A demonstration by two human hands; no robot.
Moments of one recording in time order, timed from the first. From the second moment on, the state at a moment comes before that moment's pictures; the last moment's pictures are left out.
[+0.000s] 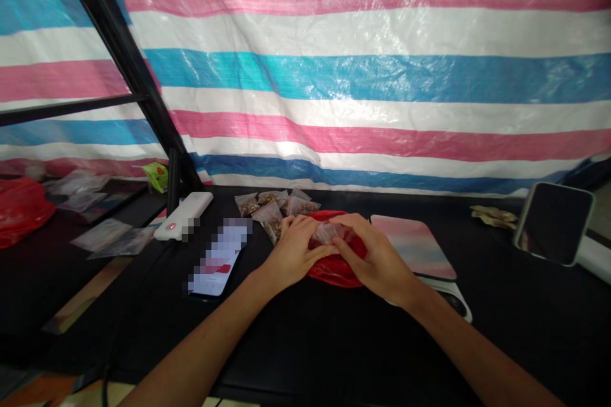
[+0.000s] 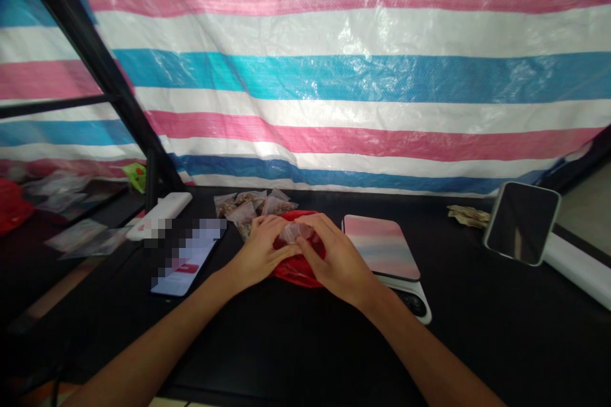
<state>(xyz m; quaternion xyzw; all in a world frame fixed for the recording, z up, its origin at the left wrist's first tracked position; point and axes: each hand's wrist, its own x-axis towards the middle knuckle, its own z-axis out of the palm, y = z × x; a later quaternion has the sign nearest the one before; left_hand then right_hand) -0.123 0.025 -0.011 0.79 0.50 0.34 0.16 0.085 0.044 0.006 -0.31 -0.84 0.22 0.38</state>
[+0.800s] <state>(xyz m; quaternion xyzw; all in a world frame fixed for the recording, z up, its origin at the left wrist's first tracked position) -0.123 0.019 0.004 0.78 0.42 0.38 0.28 0.089 0.041 0.006 -0.27 -0.85 0.16 0.42</state>
